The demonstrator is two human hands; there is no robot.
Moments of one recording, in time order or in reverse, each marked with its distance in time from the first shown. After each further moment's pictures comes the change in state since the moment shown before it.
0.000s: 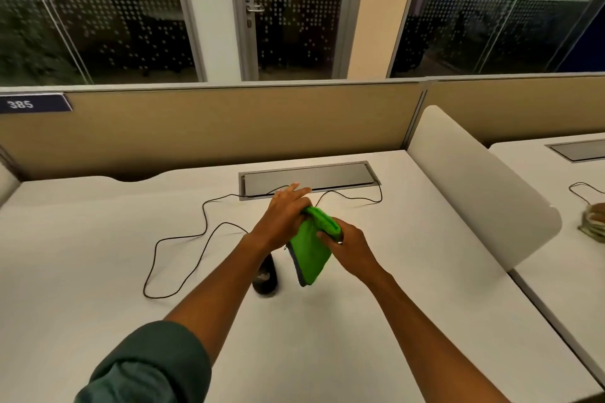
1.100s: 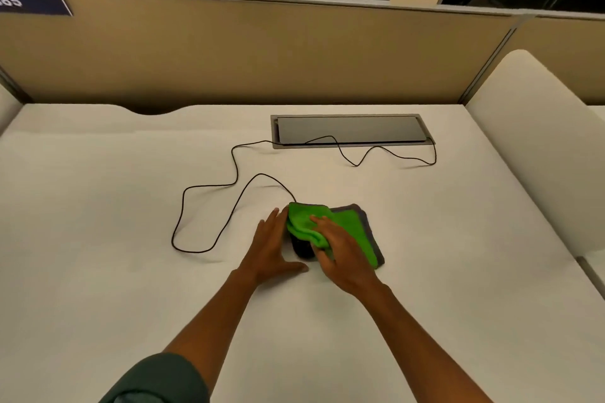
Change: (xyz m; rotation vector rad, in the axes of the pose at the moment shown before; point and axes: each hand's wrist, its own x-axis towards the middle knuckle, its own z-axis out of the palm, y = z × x) left_hand -0.159 -0.124 0.102 -0.336 -0.113 -0.390; right_hand -0.032 0.022 0.136 -0.266 -0.207 -0.059
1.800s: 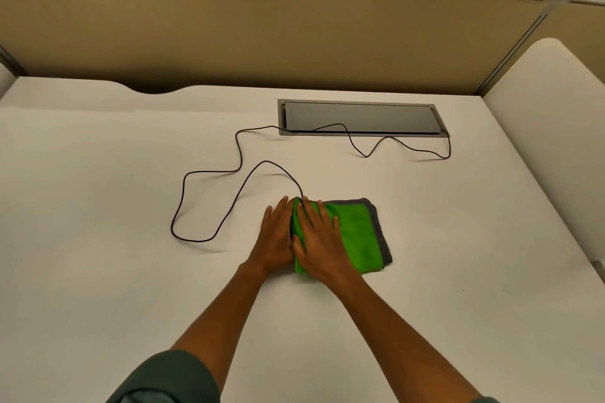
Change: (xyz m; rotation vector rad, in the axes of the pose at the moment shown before) left_hand 0.014 -0.007 0.019 -0.002 0.129 0.015; right_hand 0.037 -0.005 0.058 -0.508 -0.177 0.090
